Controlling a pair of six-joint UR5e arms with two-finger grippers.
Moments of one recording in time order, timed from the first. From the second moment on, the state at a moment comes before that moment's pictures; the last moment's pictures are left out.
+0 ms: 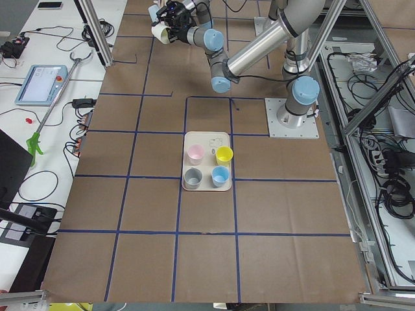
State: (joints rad) left arm -1.51 -1.87 -2.10 0.37 0.80 0.17; right arm 1.89 -0.97 1.71 -3.61 -1.21 1.67
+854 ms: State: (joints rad) left arm -1.51 -1.87 -2.09 0.37 0.86 0.16; right arm 1.89 -0.98 1.70 -3.61 -1.15 1.66
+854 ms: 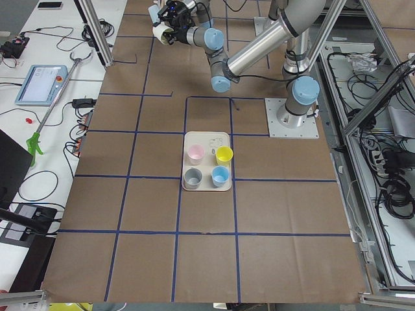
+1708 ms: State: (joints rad) left arm -1.39 -1.68 -2.25 0.28 0.90 0.17; right arm 1.84 -0.98 1.69 -3.61 -1.12 1.66
